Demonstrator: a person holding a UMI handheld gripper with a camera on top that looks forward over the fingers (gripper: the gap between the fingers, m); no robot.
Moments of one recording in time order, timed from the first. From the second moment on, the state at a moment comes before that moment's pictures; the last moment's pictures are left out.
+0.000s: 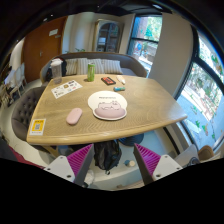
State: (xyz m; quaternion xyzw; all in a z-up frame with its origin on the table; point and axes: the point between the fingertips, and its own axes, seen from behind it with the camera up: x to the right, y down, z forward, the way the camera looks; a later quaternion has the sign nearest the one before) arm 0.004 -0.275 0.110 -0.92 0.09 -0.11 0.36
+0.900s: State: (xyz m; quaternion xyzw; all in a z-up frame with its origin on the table) arm -0.136 -0.056 -0.015 -0.90 -0.02 0.04 0.44
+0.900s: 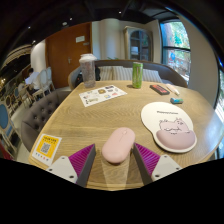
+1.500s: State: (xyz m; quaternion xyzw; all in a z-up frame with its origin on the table) arm -0.151 -0.013 0.002 -0.91 -0.04 0.11 0.40
